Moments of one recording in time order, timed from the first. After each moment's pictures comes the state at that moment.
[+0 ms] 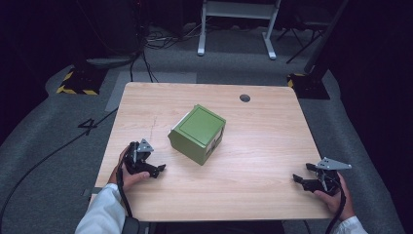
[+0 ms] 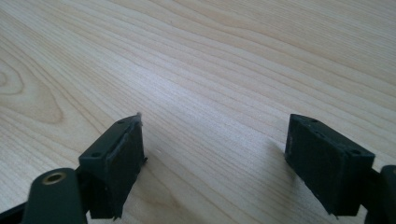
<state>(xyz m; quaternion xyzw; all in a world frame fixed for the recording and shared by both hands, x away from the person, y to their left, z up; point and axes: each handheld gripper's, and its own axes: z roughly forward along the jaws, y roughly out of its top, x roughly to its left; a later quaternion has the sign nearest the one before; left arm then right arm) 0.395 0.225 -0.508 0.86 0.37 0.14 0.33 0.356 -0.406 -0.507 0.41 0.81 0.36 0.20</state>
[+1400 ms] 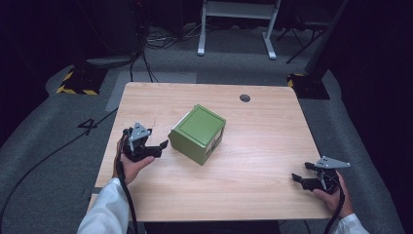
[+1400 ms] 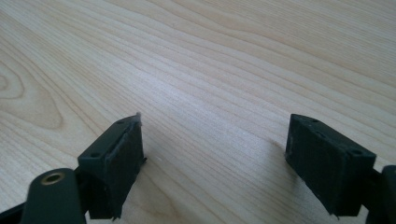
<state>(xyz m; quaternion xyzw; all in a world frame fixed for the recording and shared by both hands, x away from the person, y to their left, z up) 0.398 0.217 -0.439 0.77 0.41 0.23 0.43 0.361 -0.404 -0.507 0.41 0.82 0.36 0.19</state>
